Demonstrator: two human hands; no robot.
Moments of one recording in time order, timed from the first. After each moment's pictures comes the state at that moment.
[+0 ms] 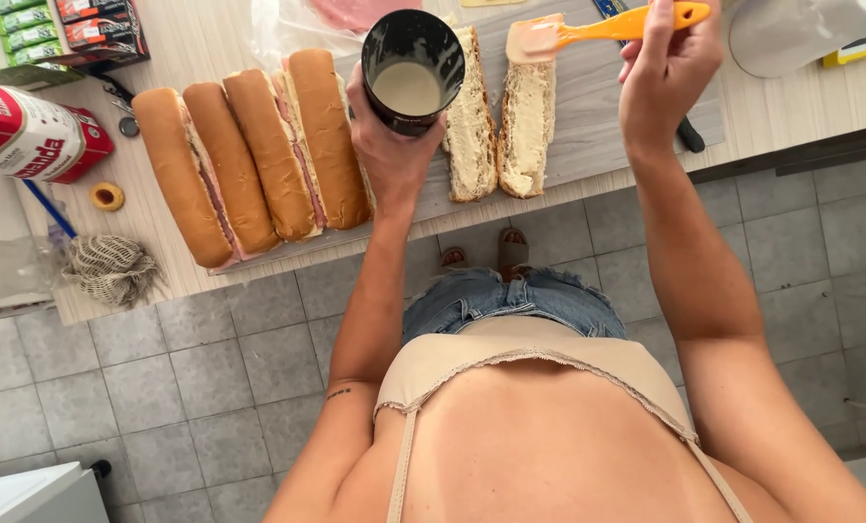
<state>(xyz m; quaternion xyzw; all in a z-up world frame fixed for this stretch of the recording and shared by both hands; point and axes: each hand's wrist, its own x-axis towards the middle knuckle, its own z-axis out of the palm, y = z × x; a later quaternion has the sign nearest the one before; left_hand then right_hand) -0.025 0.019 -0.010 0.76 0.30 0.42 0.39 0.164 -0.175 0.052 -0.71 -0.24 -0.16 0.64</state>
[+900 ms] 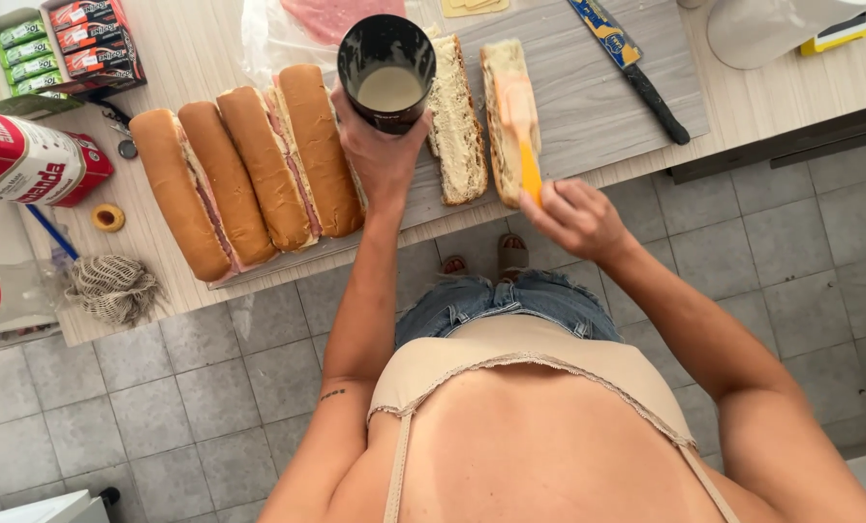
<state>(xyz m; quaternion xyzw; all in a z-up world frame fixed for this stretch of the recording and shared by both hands) -0.019 0.024 -0.016 0.75 0.33 0.40 0.42 0.080 -0.254 -0.030 -0.62 -0.70 -0.33 0.15</state>
